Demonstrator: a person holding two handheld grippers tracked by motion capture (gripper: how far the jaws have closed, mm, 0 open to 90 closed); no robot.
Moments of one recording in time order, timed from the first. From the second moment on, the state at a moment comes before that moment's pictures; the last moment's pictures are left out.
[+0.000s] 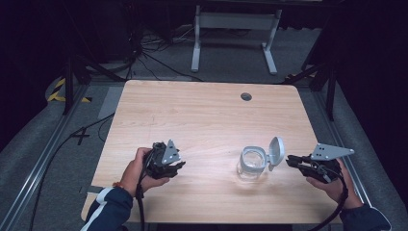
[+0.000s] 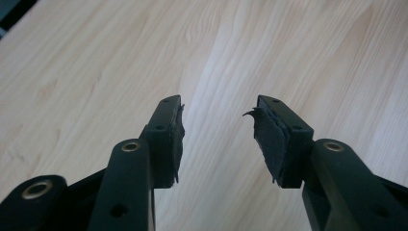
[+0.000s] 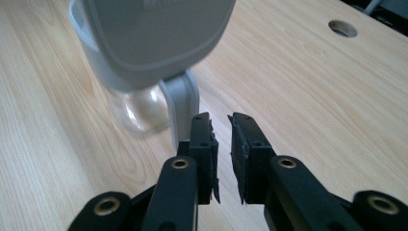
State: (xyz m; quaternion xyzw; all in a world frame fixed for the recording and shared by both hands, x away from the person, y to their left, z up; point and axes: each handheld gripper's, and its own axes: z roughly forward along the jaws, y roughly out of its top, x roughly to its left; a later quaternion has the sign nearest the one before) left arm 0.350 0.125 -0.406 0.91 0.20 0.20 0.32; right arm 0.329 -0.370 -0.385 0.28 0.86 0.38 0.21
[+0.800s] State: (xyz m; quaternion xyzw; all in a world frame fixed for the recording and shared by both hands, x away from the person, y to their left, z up) left arm 0.348 0.193 -0.471 0.88 0.31 0.12 0.34; right arm 0.309 -0.430 -0.454 0.36 0.83 0.38 0.18
